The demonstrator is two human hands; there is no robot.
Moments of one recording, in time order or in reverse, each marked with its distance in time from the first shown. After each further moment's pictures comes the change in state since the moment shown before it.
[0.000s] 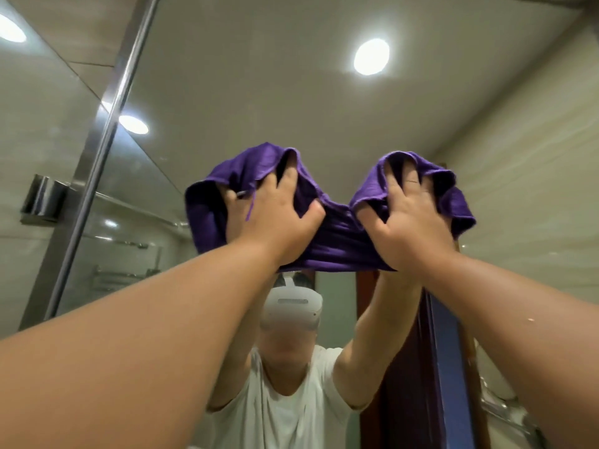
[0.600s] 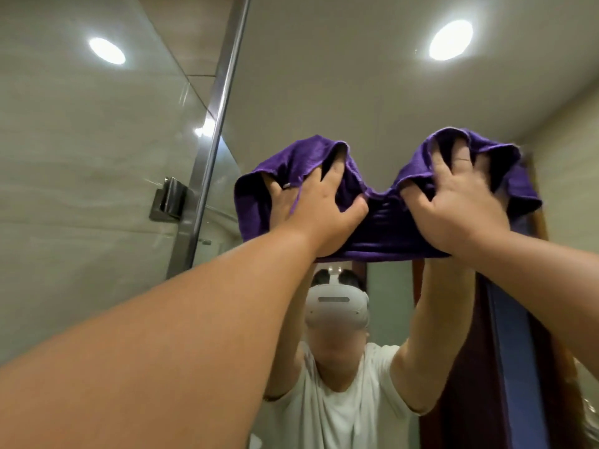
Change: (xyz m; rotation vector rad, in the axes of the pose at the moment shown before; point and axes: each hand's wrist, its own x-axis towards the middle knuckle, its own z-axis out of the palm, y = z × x) left_hand 0.004 -0.081 -0.026 0.047 -0.019 0.075; right_hand 0.012 -0.085 0.022 0.003 0.005 0.011
